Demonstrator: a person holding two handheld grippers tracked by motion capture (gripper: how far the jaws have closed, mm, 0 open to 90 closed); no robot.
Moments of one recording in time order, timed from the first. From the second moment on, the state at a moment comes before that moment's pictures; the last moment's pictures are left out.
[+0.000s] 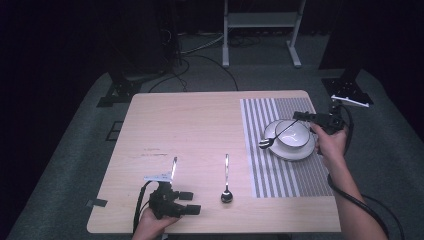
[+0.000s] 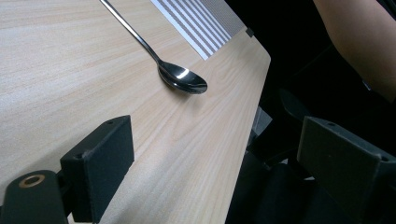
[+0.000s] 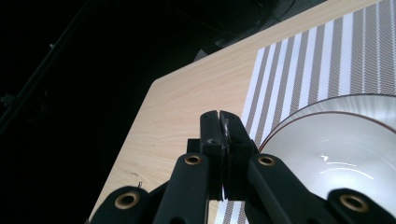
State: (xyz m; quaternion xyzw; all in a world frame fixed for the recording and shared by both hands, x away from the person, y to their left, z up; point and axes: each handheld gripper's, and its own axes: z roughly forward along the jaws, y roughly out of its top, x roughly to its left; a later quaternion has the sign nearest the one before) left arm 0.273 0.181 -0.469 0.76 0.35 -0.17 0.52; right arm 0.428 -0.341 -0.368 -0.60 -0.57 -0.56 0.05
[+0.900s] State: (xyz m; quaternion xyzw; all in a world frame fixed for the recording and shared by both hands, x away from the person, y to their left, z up) left arm 0.273 0.181 -0.470 0.76 0.35 -0.18 0.52; right arm 0.416 -0.389 -0.363 -0.63 -0.51 -0.58 0.01
